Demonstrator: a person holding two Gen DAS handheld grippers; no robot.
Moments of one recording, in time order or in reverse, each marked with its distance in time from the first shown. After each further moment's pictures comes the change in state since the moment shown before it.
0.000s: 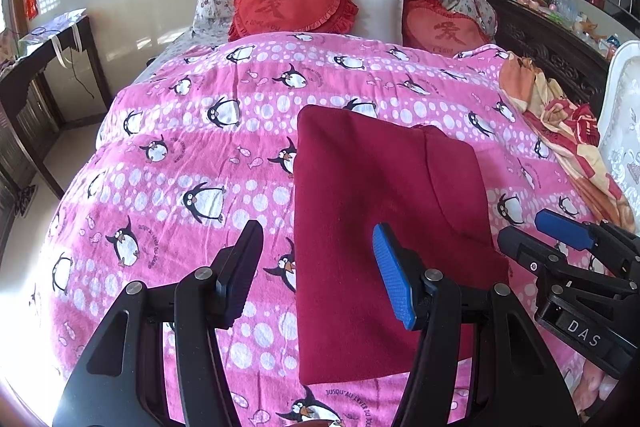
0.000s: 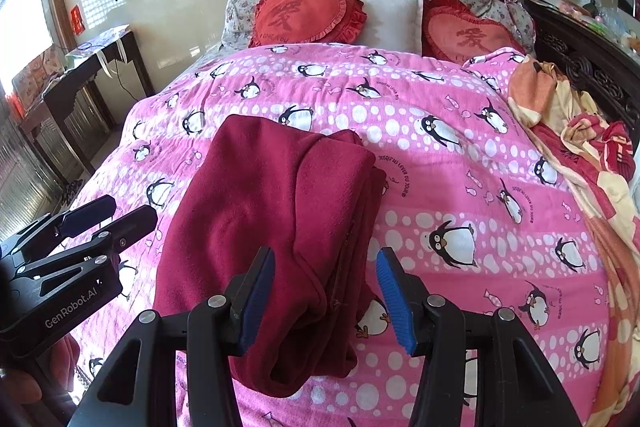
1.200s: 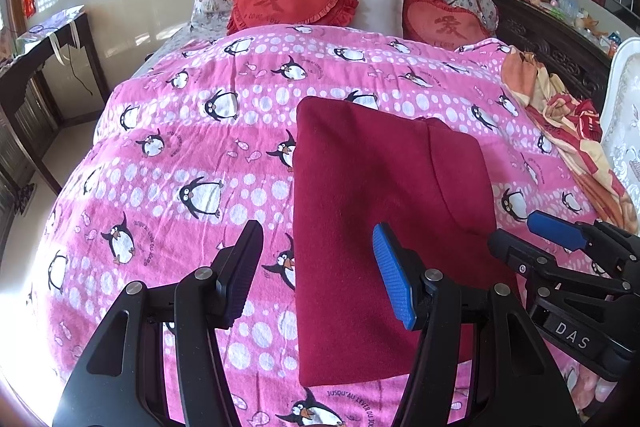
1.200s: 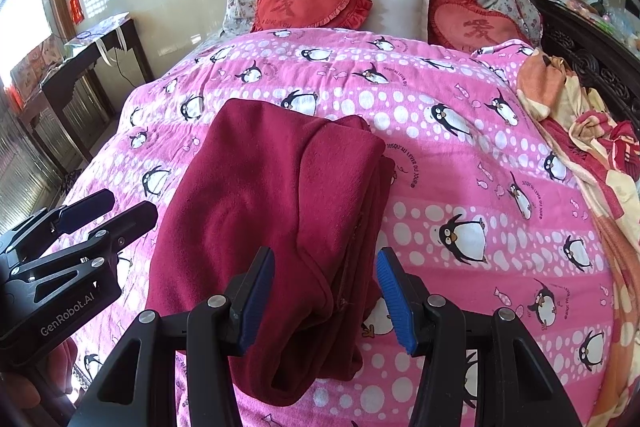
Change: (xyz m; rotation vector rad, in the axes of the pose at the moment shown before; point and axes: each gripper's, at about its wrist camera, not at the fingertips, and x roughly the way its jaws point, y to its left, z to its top) left arm 0.008 0.003 -0.003 0.006 0.018 -0.003; right arm 0.014 0.004 -0.002 -0.005 0.044 0.004
